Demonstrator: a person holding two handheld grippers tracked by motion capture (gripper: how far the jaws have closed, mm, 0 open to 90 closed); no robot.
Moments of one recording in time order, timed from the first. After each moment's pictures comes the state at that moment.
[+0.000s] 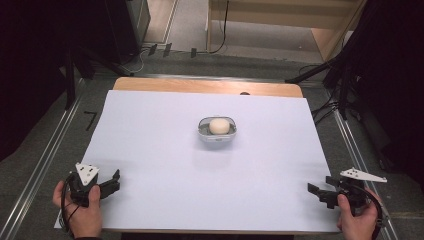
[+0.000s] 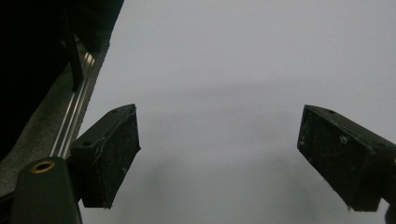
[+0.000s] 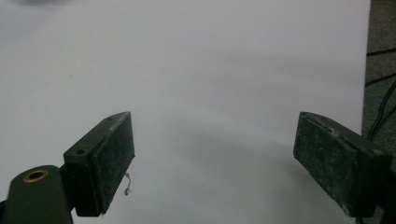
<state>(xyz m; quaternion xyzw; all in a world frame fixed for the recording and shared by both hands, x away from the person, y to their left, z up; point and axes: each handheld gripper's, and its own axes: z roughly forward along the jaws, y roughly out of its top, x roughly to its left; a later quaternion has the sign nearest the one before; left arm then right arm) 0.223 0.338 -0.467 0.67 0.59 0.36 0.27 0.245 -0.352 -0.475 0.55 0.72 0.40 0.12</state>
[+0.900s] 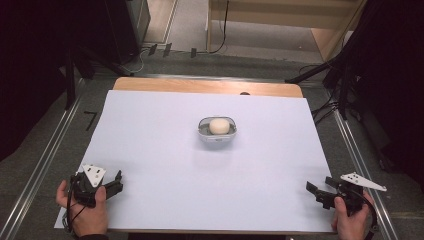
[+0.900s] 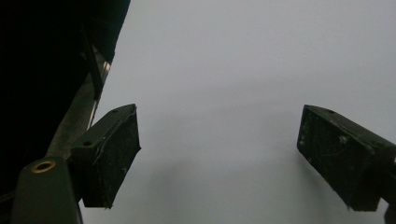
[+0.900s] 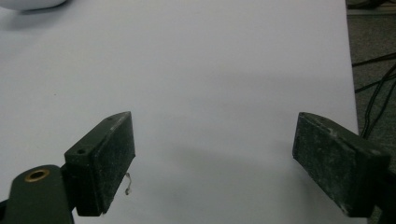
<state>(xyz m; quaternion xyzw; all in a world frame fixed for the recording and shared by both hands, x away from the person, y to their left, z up) 0.223 0.327 -0.470 0.68 0.57 0.40 0.24 0.237 -0.346 -0.488 0.57 0.69 0.42 0.16</state>
